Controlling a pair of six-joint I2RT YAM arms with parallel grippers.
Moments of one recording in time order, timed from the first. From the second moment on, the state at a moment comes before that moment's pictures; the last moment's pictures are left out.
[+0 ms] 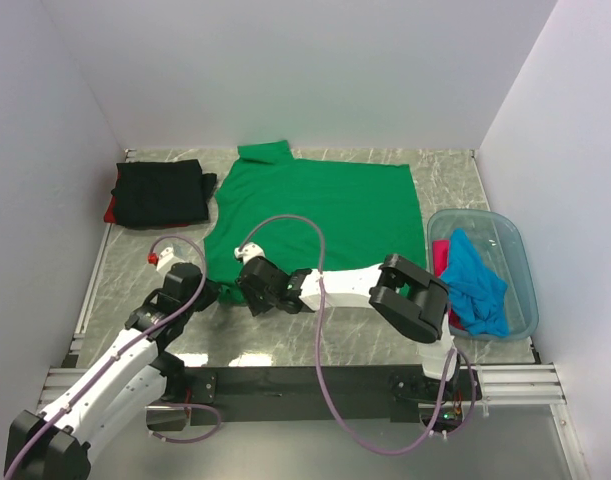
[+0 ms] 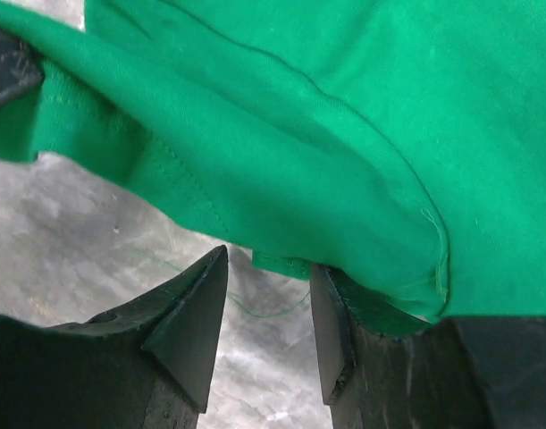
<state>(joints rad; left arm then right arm) -0.42 0.69 0.35 -0.34 -0.26 -0.98 1.14 1.97 1.22 -0.09 0.18 0.45</state>
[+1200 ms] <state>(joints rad) -0.56 0.59 0.29 -0.42 -0.11 -1.00 1.14 1.50 0.89 -0.27 0.16 0.47</state>
